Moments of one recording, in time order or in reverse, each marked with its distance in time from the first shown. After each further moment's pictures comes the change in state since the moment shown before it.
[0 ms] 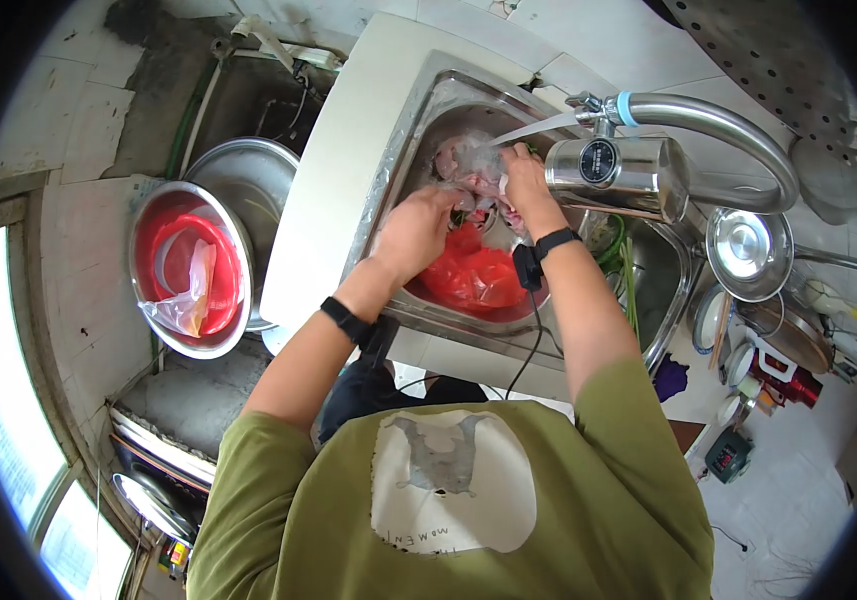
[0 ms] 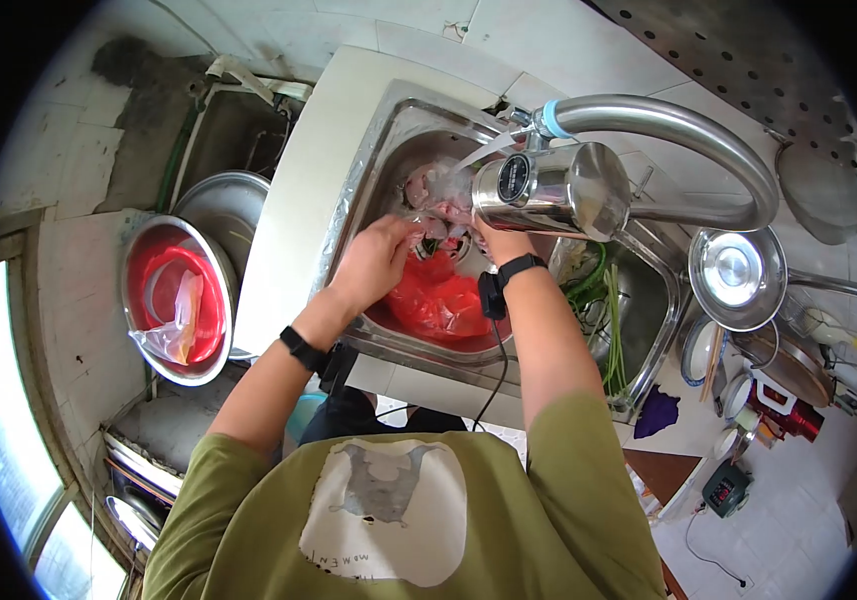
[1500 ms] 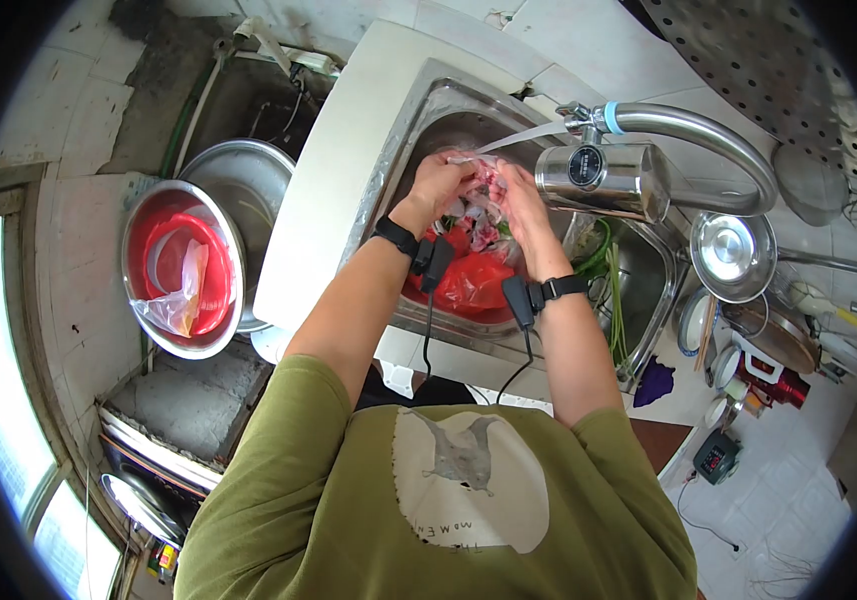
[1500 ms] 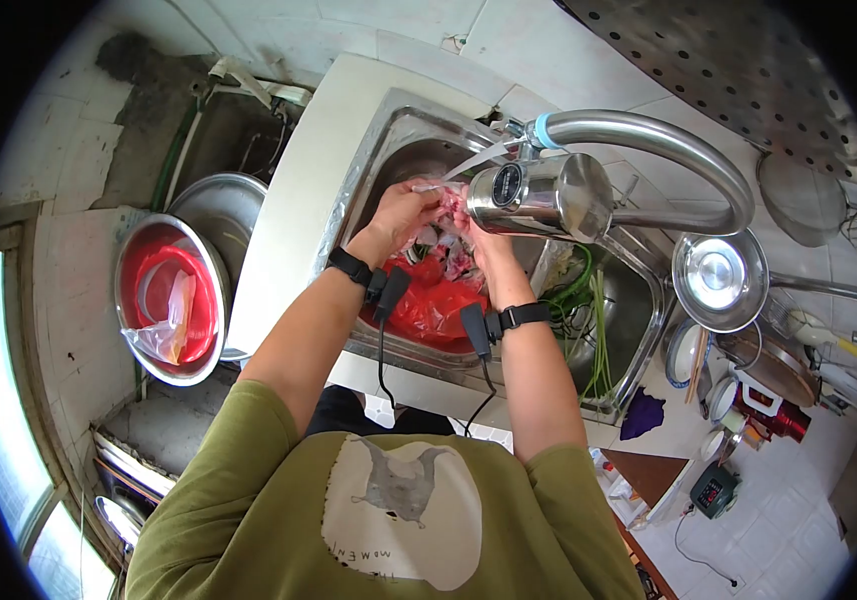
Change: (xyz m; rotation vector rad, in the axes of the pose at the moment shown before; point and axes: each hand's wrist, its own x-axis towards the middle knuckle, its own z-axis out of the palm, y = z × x) left_hand 0.094 -0.029 0.065 -1.320 0.012 -0.693; right_hand -0.012 -0.087 -0.105 1.533 -0.023 0.918
